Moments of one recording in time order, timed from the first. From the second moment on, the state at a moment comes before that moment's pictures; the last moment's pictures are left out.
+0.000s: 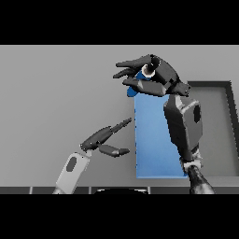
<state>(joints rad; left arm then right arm) -0.17 0.00 -0.37 -1.60 -0.14 -0.47 0.09 -0.97 -0.15 -0.06 -1.58 -0.59 0.37 0.46</state>
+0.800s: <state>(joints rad) -0.19 0.01 -0.34 -1.57 -0.16 -0.44 0.06 -0.69 -0.21 -0.16 -1.42 -0.23 0.35 0.59</state>
